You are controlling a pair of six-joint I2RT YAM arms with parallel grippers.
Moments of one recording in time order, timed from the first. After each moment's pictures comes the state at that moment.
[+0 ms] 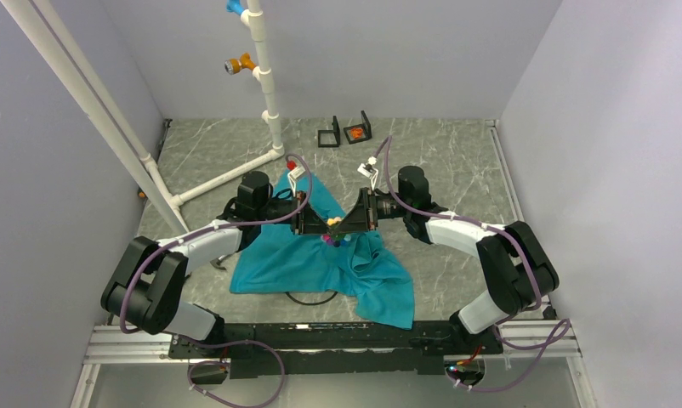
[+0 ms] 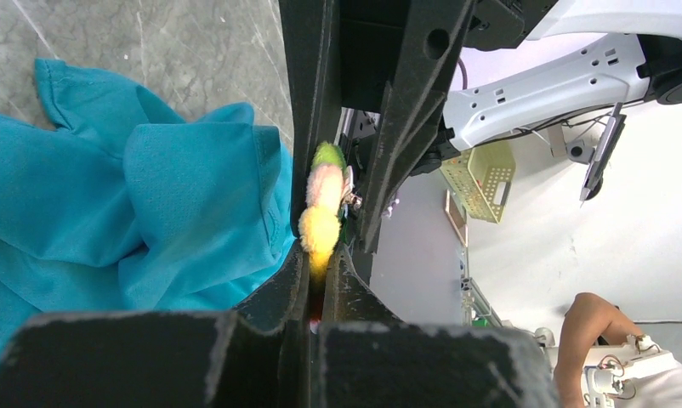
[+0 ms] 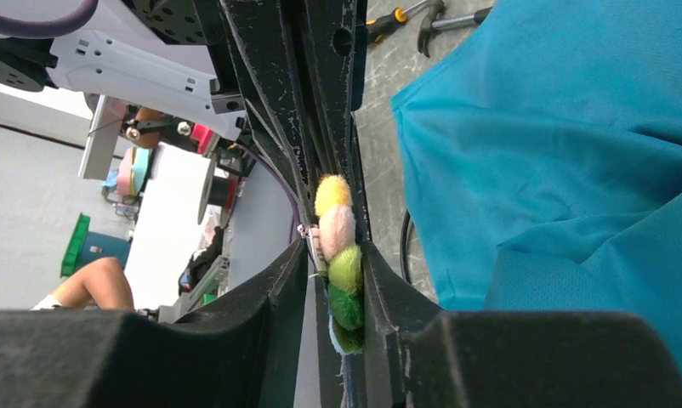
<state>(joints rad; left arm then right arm) -0.45 1.43 0.68 0.47 1.05 -0.70 0.47 1.54 0.74 0.54 -1.13 0.73</state>
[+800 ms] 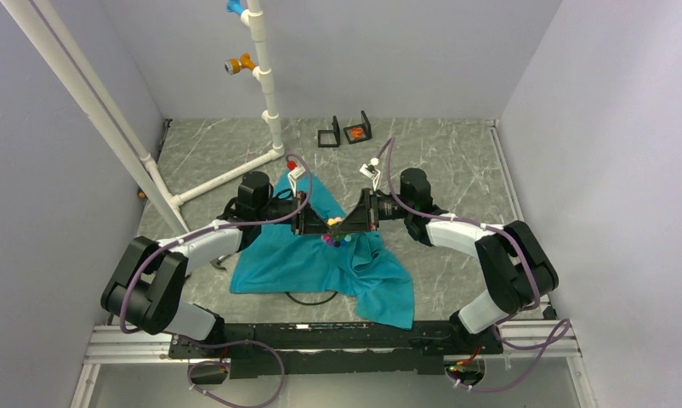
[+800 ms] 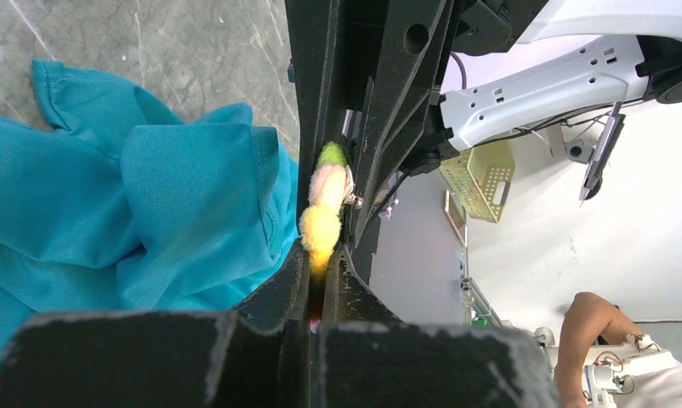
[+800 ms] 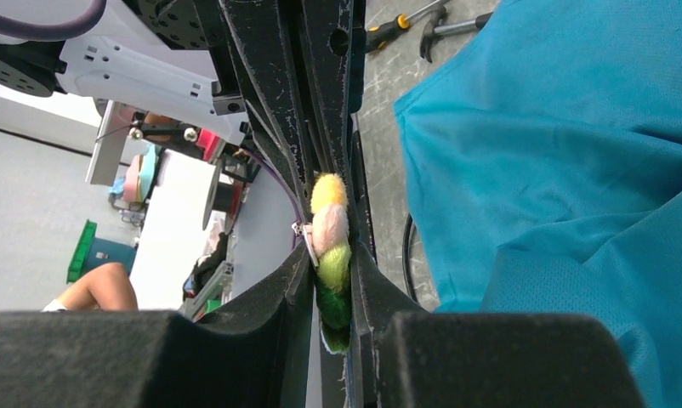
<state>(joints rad) -0.44 1.43 0.68 0.47 1.05 -0.70 0.47 1.54 0.71 0.60 -1.12 0.76</state>
